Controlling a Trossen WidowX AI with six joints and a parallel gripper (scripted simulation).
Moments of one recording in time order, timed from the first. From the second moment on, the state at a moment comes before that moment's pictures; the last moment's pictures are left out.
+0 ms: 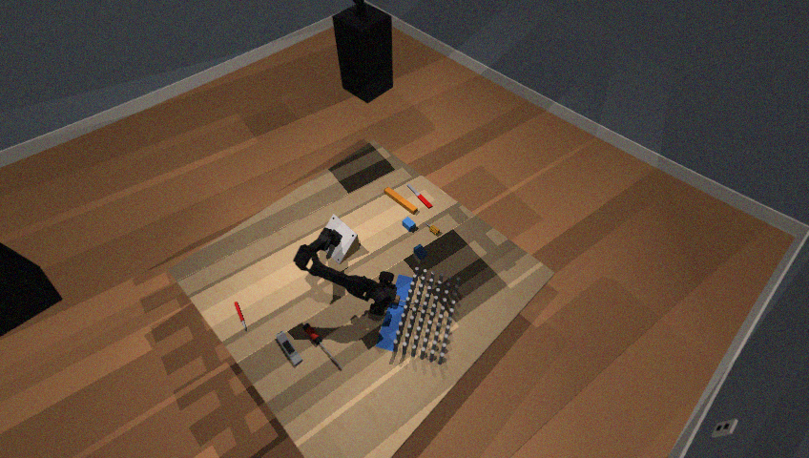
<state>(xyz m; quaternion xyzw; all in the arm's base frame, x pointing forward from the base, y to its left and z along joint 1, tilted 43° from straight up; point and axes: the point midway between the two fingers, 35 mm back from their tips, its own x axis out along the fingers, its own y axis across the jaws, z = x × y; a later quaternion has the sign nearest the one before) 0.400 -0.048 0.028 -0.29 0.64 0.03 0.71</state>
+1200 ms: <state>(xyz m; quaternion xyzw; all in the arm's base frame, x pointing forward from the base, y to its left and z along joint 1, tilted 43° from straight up) 0.389 -0.061 0.020 -0.29 0.64 0.03 0.71</state>
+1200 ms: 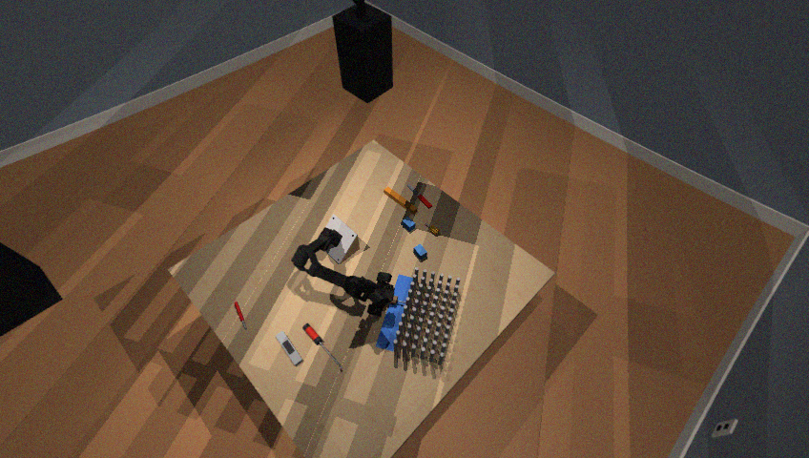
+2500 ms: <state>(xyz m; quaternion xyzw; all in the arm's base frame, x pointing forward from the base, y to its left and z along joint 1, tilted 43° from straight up) 0.367 -0.069 0.028 -0.29 0.64 0.03 0.71</state>
